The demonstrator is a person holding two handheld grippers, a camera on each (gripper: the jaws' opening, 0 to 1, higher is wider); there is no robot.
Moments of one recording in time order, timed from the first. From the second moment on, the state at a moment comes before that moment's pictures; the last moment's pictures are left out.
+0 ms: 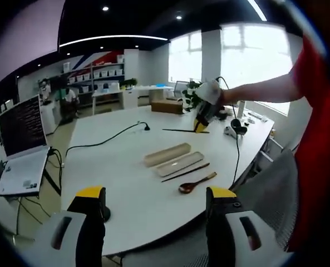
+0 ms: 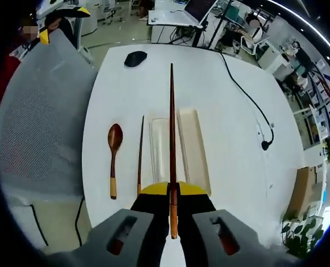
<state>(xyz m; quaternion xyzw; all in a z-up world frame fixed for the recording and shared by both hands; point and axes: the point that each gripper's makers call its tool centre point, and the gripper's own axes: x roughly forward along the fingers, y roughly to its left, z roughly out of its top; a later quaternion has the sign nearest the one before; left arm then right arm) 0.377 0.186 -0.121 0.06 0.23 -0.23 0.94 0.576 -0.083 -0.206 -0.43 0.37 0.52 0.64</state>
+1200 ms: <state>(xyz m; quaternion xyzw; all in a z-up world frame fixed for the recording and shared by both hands) 0.379 0.188 -0.127 0.06 0.24 -0.21 0.94 0.629 -0.056 -0.239 -0.43 0.39 0.52 0.63</state>
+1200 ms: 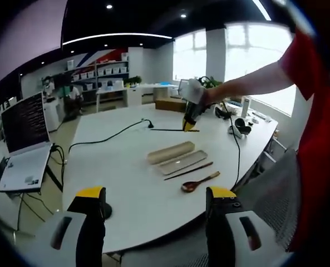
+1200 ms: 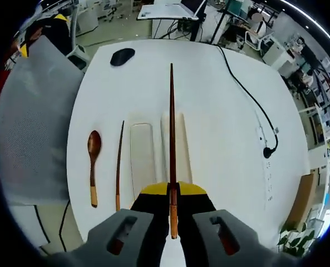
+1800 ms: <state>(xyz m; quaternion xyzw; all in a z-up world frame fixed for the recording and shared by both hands) 0.378 0.194 -0.128 0.07 0.25 -0.21 0.94 0.645 -0.043 -0.262 -0.40 0.36 0.50 0.68</state>
